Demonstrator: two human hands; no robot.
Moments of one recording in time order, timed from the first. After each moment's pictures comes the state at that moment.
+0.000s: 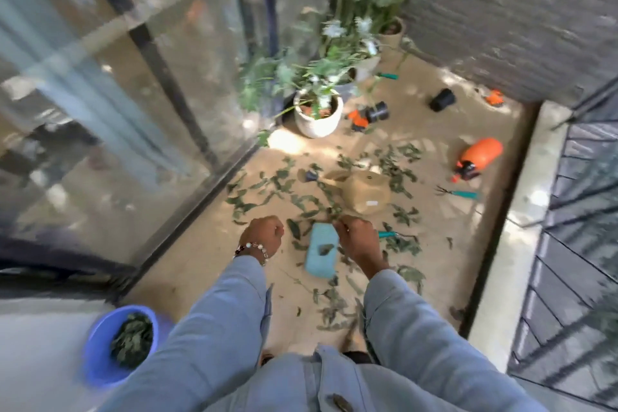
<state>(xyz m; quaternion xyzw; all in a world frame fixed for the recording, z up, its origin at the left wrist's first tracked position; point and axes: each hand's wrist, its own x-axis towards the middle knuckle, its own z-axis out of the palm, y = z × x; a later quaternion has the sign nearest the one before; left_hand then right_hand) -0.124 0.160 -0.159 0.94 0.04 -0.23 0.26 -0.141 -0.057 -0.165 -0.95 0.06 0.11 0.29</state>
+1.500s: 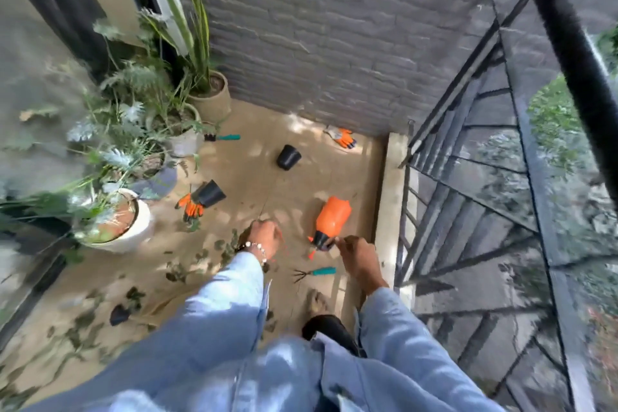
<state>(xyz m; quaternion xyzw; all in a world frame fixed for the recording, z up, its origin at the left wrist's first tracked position) 0.286 -0.576 -0.182 0.94 -0.11 -0.25 0.21 0.167 -0.764 -0.163 -0.89 0.26 0.10 0.35</state>
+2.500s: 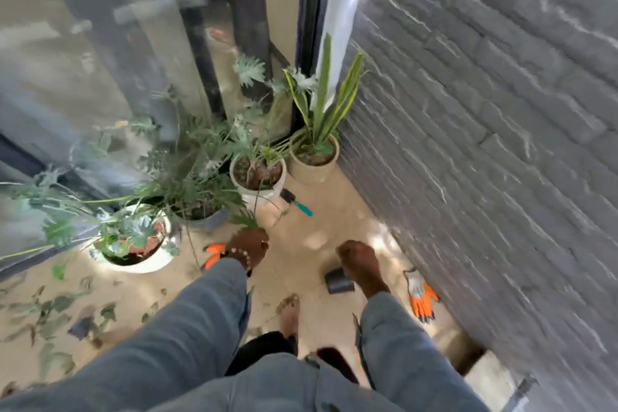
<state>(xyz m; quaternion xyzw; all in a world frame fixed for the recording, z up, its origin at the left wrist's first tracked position) 0.779 -0.560 -0.192 0.93 0.15 -0.25 0.23 0.836 -0.807 -0.190 -0.94 -0.06 0.27 0.19</state>
